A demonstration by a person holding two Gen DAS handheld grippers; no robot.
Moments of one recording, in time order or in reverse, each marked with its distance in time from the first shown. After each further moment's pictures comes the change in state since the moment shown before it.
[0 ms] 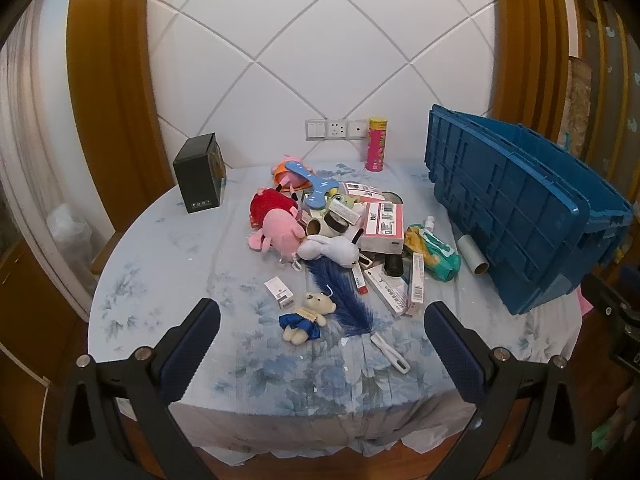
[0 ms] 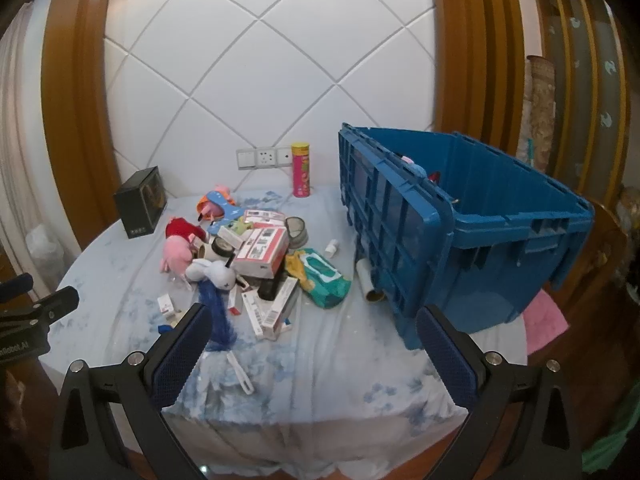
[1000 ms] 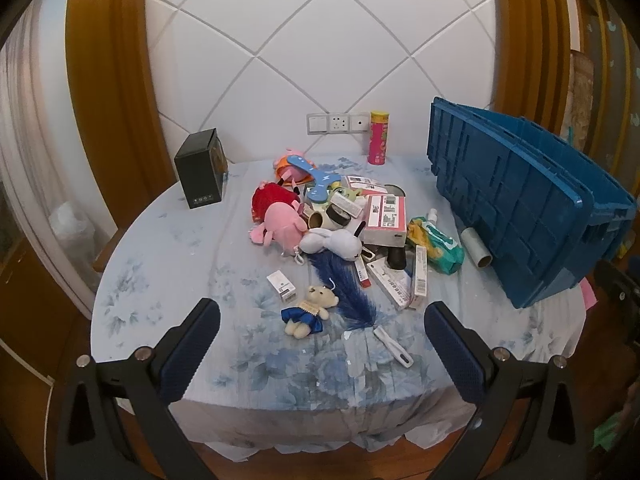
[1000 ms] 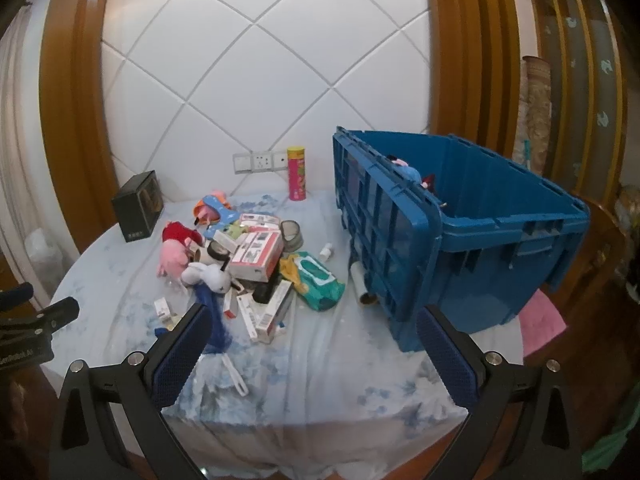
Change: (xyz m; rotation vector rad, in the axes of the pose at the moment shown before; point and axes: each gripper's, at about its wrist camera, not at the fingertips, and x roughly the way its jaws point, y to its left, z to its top) left arm 0.004 -0.004 -0.003 0.005 0.017 0.008; right arm -0.006 -0.010 0.001 0.013 -0.015 -0.019
